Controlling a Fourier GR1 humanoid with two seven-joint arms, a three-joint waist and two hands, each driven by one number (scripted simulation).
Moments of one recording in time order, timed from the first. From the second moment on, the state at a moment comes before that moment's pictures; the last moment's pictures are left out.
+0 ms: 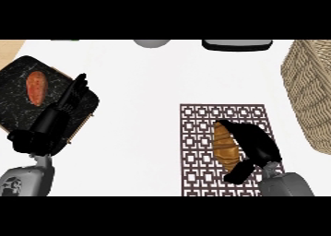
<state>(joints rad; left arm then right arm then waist) -0.16 0.18 0.05 -1.59 -0.08 -0.21 0.02 -0.12 -0.17 0.20 -1.50 0.98 0.36 0.11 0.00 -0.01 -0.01</state>
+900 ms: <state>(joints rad) -0.16 0.17 0.07 -1.58 -0.08 -0.21 0.01 0.29 -0.43 0.24 -1.79 1.06 0.16 -0.18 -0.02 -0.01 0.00</state>
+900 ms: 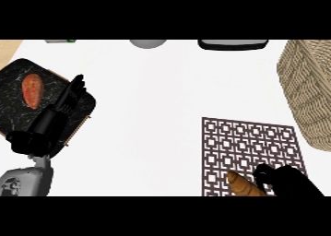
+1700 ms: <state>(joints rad) -0.13 0.17 0.08 -1.60 -0.09 -0.21 0.00 0.70 -0.38 -0.01 -2.32 0.40 0.23 -0.37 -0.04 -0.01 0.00</state>
